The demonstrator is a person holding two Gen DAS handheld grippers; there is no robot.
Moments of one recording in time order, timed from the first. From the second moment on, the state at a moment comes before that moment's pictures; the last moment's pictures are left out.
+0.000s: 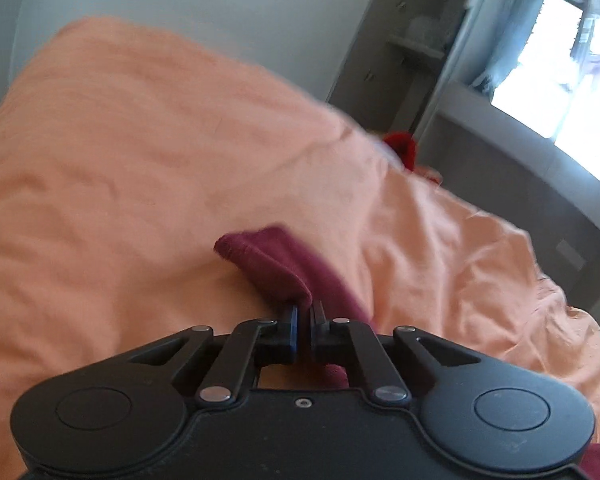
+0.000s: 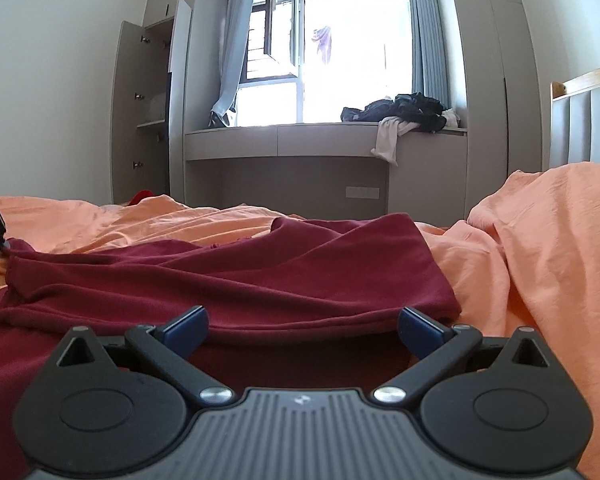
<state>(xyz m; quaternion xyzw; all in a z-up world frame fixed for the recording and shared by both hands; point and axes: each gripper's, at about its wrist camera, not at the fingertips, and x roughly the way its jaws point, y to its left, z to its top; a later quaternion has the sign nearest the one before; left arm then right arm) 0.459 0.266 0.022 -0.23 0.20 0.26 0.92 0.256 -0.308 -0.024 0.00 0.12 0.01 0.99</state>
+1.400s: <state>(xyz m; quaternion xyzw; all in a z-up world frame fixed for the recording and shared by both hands) 0.294 -0.086 0.002 0.07 0.22 -0.37 0.90 0.222 -0.321 -0.006 0.03 0.09 -0.02 1.00</state>
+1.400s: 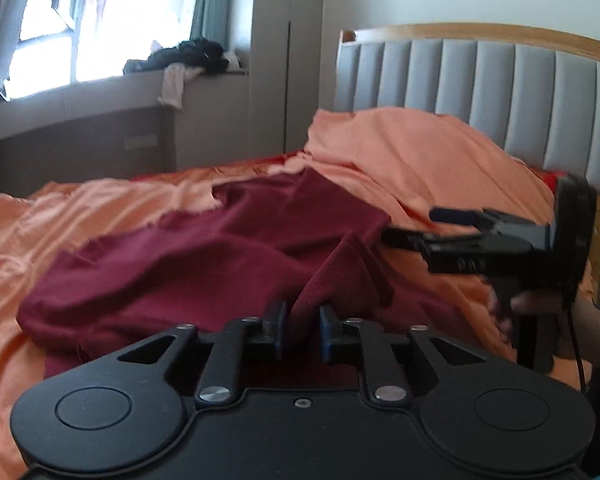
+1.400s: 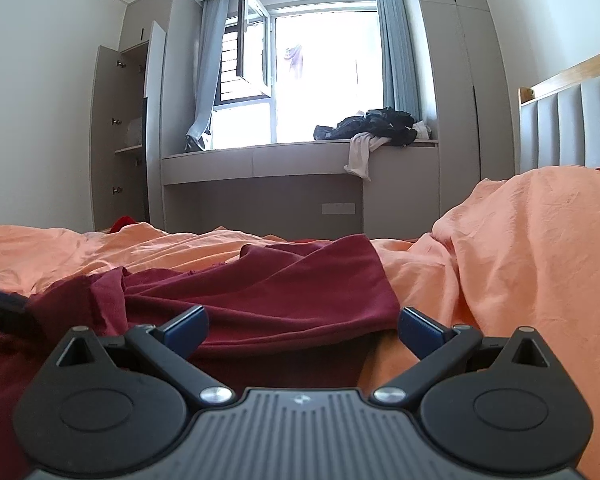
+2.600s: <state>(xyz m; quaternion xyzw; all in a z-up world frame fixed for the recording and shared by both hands) 0.509 0.116 -0.026 -0.22 0.37 -0.16 0.89 0.230 -0.278 -0.032 -0.05 0.15 0.11 0.98</state>
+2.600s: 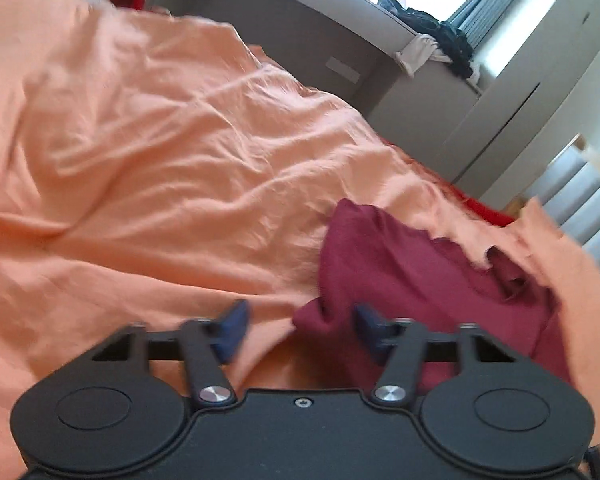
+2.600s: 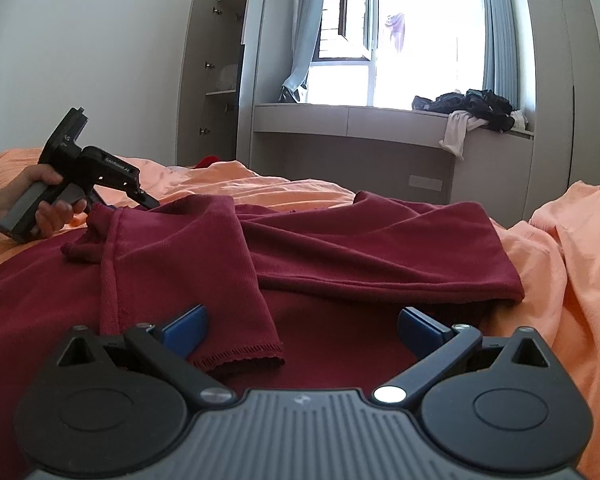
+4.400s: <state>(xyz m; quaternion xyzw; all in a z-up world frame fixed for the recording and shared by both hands) 0.210 0.027 0.011 0.03 0.22 -0.14 0.96 0.071 -0.249 -0.045 -0.28 0.18 0.07 0.94</state>
